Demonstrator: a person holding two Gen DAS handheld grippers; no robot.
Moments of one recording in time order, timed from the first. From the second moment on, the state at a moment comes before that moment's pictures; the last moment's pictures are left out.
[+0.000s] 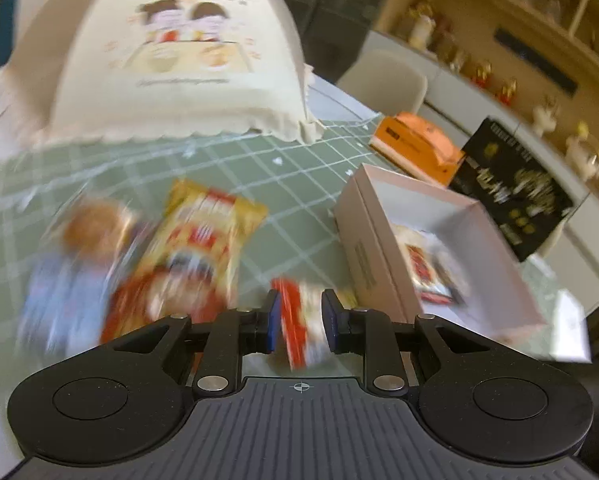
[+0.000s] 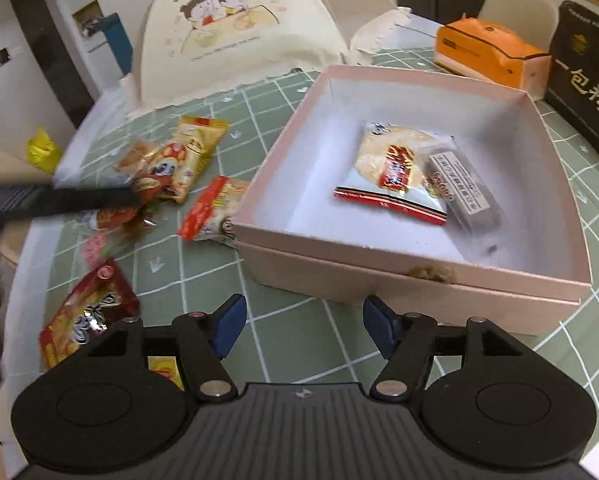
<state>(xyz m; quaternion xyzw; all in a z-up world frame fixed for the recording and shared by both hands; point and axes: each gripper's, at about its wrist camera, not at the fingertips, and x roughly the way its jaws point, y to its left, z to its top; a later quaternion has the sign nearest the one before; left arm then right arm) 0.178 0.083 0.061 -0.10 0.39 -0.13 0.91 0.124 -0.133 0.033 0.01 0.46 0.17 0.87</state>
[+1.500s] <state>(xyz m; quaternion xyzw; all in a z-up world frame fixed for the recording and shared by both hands) 0.117 0.113 0.025 -0.05 0.43 -0.15 0.89 0.071 -0.111 0.031 -0.05 0.44 0.21 0.87</state>
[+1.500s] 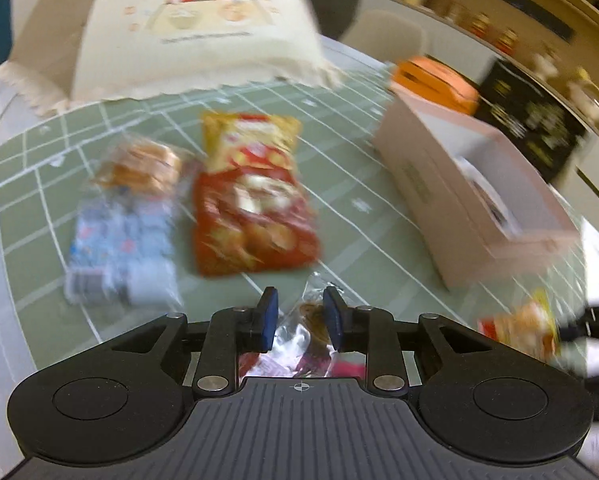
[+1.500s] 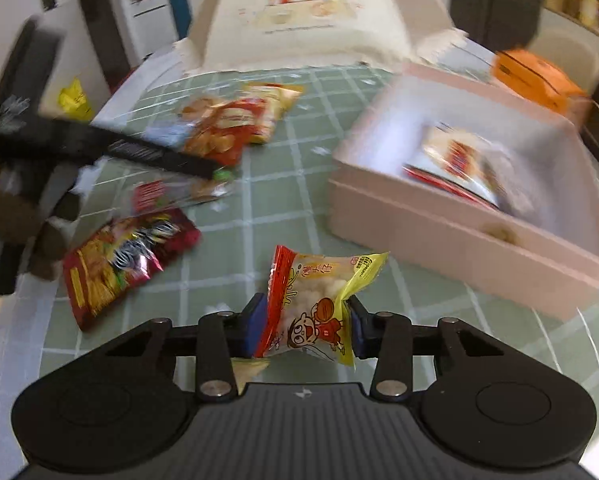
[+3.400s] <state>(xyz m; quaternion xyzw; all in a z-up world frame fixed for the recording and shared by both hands) 0.025 0.009 0.024 -0.01 0.47 -0.10 0.88 0.048 -0.239 0.035 0.07 0.43 0.08 0.90</state>
